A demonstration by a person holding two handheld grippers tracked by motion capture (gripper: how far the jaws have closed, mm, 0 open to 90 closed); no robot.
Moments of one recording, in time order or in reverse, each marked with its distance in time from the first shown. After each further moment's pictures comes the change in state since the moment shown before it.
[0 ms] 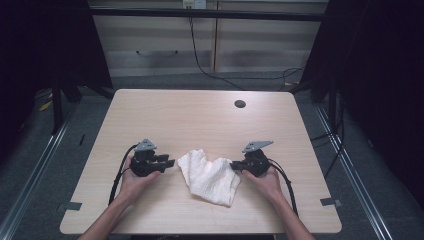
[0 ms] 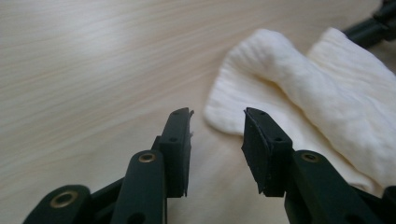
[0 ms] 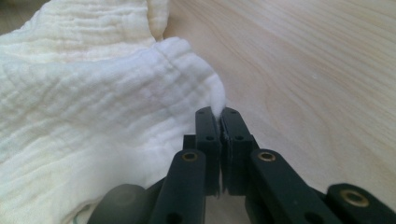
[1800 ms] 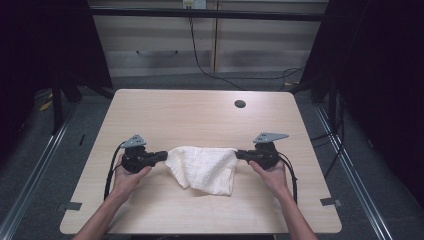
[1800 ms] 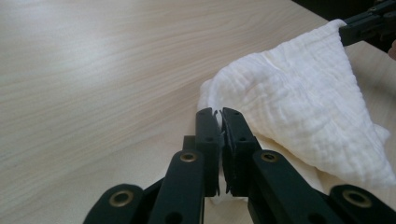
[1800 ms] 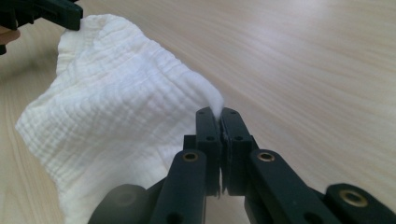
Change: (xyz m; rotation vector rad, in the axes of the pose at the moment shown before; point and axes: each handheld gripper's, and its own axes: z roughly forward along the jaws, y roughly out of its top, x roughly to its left) left arm 0.003 0.009 -0.029 -0.091 -0.107 0.026; right arm -0.006 0.020 -0.042 -0.168 -0.016 0.034
